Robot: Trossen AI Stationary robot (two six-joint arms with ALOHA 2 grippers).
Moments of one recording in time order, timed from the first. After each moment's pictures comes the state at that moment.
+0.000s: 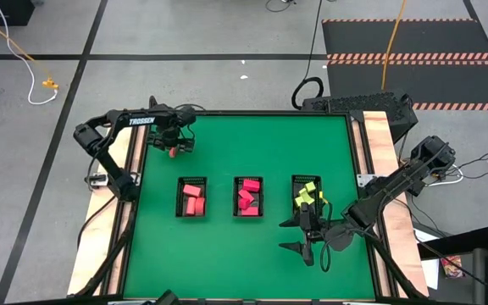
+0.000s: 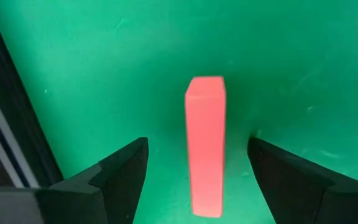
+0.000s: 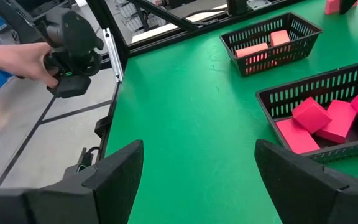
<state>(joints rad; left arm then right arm) 0.84 1.68 0.92 -0.92 -0.10 -0.62 0.67 1.32 0.66 0.21 0.55 0.64</state>
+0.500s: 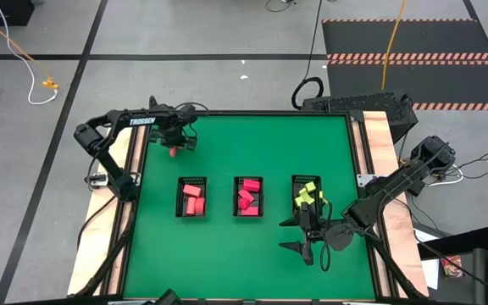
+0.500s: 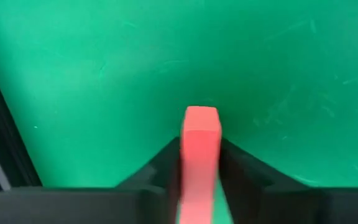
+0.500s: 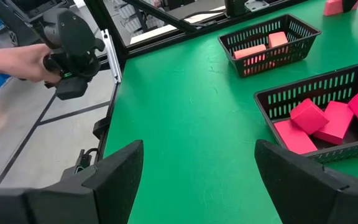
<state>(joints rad) 0.83 1.68 0.92 -0.85 -0.12 -0.58 0.67 1.32 0.66 0.21 0.56 0.64</state>
